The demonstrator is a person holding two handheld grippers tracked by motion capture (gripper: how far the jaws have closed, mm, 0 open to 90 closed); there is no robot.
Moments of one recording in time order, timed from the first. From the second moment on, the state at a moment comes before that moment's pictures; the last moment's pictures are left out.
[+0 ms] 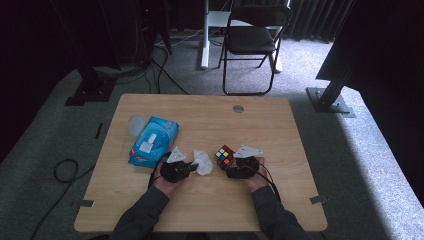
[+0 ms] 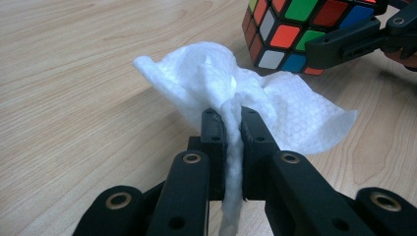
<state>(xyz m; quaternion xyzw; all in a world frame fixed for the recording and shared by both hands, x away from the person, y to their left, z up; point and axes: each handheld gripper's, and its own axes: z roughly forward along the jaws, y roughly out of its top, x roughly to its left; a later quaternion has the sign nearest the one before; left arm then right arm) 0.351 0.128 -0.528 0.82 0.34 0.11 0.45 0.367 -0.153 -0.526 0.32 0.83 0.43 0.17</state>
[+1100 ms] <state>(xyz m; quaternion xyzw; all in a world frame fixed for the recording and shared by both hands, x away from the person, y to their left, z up) 0.351 0.127 -0.529 0.82 0.34 0.11 0.44 0.369 -0.150 -0.531 0.32 0.83 0.43 0.16</state>
